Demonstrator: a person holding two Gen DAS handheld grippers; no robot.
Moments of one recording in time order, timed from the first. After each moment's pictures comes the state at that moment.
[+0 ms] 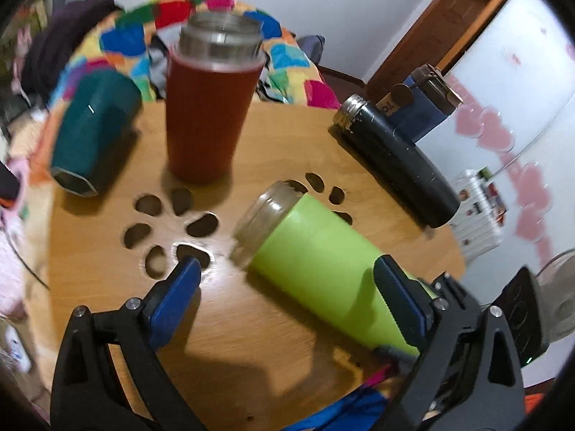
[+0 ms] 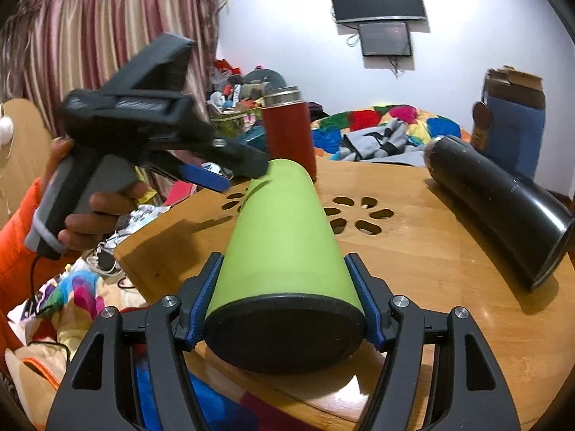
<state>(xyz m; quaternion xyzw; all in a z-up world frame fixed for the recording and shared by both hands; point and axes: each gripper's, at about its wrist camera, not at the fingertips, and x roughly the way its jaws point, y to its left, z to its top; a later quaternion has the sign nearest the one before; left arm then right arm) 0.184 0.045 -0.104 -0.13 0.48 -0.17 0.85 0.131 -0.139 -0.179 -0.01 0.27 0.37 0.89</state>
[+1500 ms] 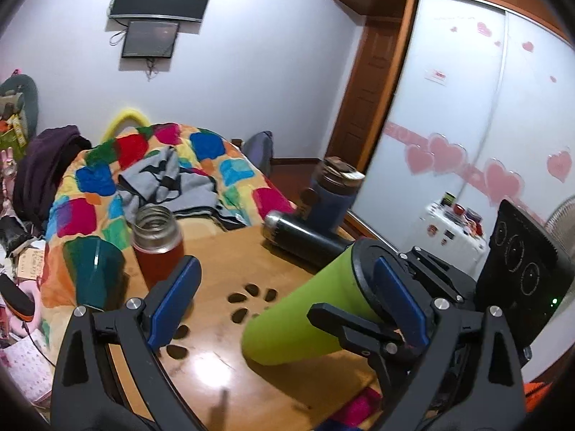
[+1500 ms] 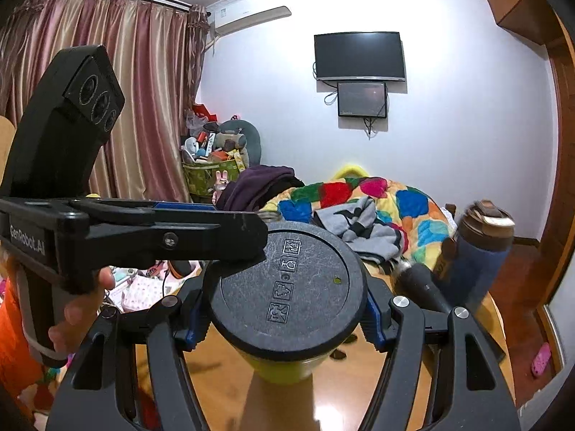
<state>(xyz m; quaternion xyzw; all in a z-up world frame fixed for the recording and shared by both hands) 0.147 0.024 -0.001 -0.07 0.28 -0.23 0.93 0.144 -0.115 -0.069 -0.03 0.16 0.31 0.94</state>
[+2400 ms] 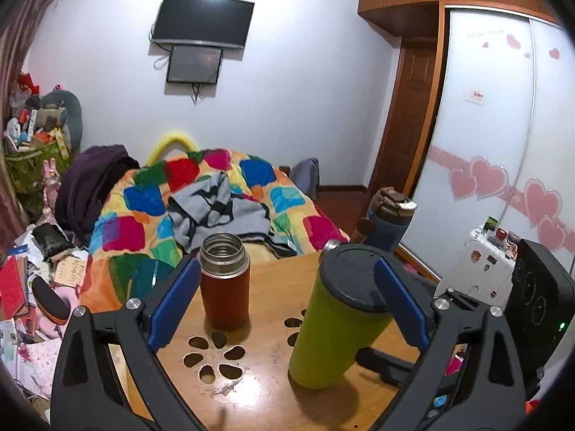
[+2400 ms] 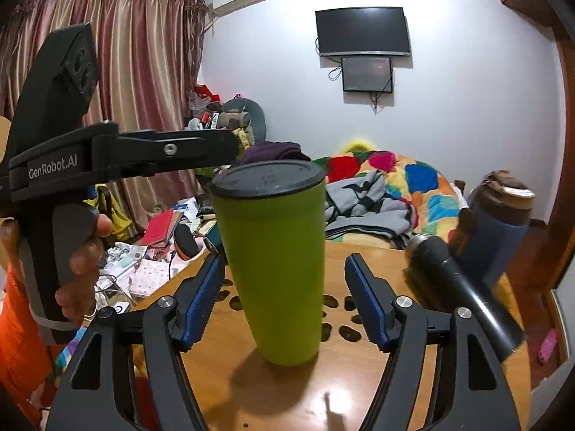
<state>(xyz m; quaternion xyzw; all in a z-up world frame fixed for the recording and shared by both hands) 0.136 0.047 0.003 -0.06 0.22 -0.13 0.96 0.144 -0.114 -0.087 -0.03 0.21 0.32 0.93</state>
